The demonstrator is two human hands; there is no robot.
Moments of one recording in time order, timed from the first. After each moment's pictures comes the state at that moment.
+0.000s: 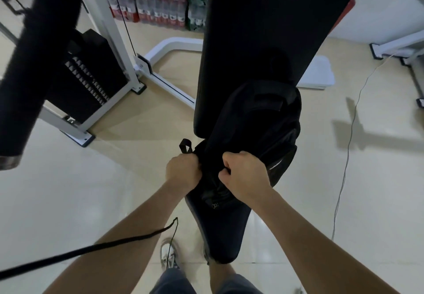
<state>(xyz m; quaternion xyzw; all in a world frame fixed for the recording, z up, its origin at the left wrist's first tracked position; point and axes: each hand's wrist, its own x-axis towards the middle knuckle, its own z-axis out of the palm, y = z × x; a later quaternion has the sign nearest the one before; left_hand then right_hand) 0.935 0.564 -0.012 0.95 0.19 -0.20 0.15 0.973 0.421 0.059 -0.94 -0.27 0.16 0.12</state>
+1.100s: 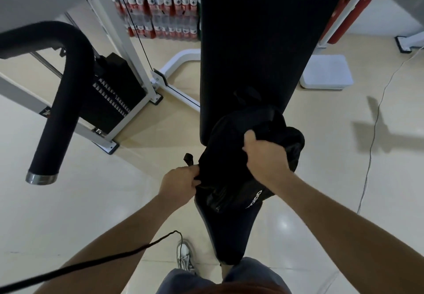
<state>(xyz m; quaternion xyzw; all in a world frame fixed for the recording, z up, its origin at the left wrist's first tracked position) 0.909 0.575 0.031 0.95 0.14 -0.18 0.21 1.036 0.390 0.099 -0.95 -0.31 0.09 0.00</state>
